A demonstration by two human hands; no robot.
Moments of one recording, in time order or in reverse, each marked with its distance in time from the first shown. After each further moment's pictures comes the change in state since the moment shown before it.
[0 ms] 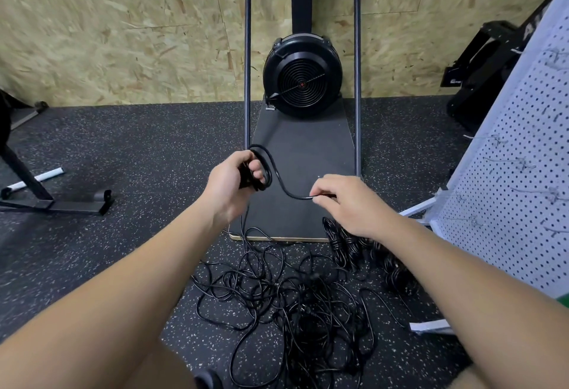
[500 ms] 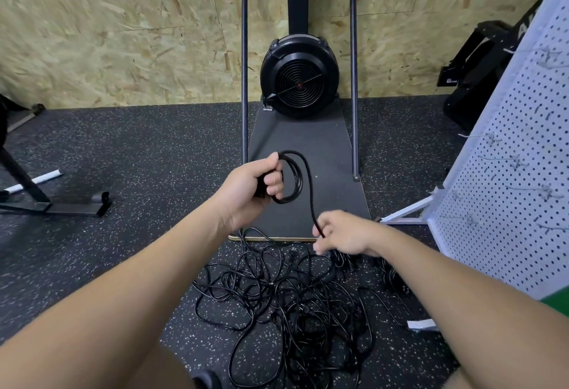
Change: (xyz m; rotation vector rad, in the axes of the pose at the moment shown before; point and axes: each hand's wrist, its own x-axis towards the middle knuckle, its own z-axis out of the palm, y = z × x) left_hand -0.022 -0.008 0.020 0.225 -0.317 -0.120; right_hand -0.018 0.022 0.034 0.316 -0.481 0.475
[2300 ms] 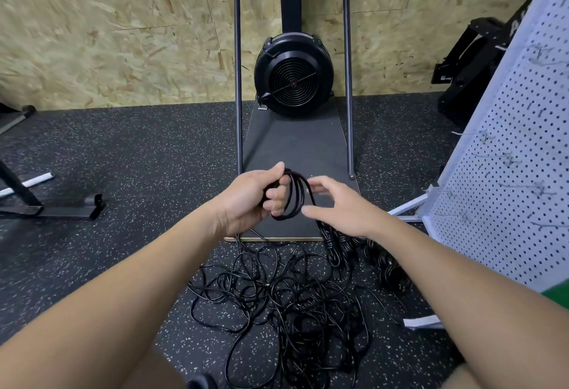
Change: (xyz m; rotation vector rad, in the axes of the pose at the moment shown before) left_hand -0.002 -0.007 0.013 0.120 -0.128 -0.154; right_hand -0.008 -0.016 -0.026 0.008 0.299 -0.252
